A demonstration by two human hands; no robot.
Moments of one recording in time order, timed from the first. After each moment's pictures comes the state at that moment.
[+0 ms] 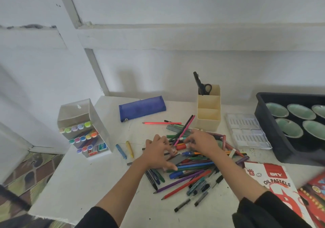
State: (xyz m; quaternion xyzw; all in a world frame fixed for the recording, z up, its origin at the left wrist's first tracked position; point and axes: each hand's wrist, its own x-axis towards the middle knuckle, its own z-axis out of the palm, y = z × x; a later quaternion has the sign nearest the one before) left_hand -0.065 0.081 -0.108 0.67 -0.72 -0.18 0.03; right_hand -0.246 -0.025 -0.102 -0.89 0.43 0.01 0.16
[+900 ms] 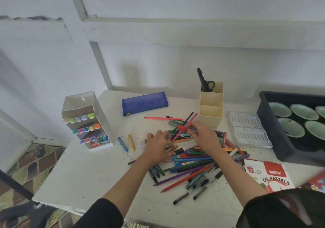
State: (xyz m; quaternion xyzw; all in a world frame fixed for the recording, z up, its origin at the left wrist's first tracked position) left_hand -0.075 0.087 -0.114 0.70 -0.71 -0.09 0.08; right_hand -0.249 -0.013 -0.105 -0.85 0.43 -0.20 0.21
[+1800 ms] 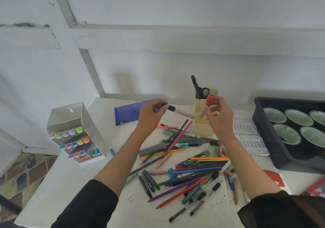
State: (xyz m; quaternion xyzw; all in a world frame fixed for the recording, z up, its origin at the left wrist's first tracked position) left_hand -0.051 0.004 -0.035 0.65 -0.55 -0.14 0.51; right_hand -0.264 -0.067 -0.042 -0.69 0.44 -0.52 0.26
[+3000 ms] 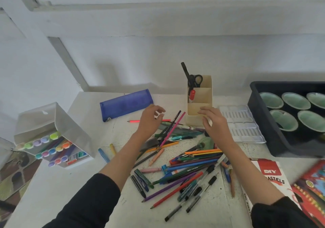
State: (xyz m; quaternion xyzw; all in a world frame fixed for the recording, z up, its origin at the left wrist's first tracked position) left_hand -0.060 -0.028 -0.108 0.69 -0.59 -0.19 0.38; right_hand -0.298 -0.070 -0.109 -0.82 0.42 -0.37 0.13
